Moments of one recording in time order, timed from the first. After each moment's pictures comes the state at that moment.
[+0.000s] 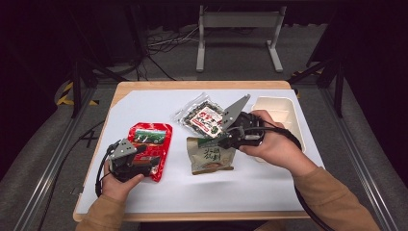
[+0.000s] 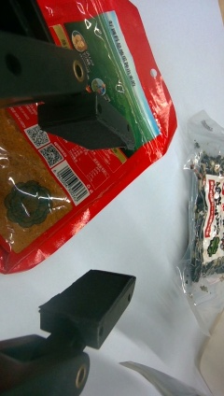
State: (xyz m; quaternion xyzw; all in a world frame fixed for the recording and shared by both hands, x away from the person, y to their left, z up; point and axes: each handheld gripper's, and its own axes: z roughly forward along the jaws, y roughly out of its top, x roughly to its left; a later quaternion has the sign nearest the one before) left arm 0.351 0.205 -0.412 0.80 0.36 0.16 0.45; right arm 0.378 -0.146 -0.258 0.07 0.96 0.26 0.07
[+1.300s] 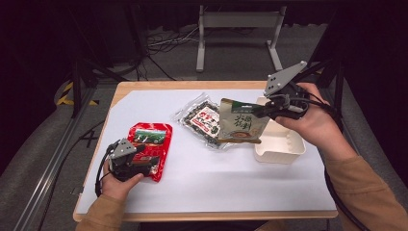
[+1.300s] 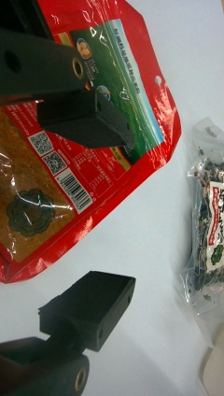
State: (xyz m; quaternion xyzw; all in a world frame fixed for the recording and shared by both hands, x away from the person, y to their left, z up) left arm 0.353 0.206 -0.414 0.80 0.37 0.17 0.45; right arm 0.398 -0.228 -0.199 0.15 0.93 0.29 0.16
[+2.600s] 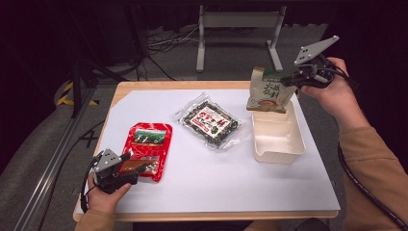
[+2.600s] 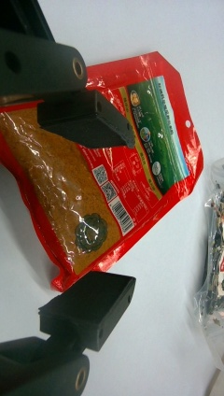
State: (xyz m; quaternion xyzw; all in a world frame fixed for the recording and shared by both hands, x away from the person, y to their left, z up) left arm 0.319 0.234 -0.418 0.77 0.42 0.20 0.44; right arm 0.476 -0.313 -0.193 0.20 0.91 0.28 0.24
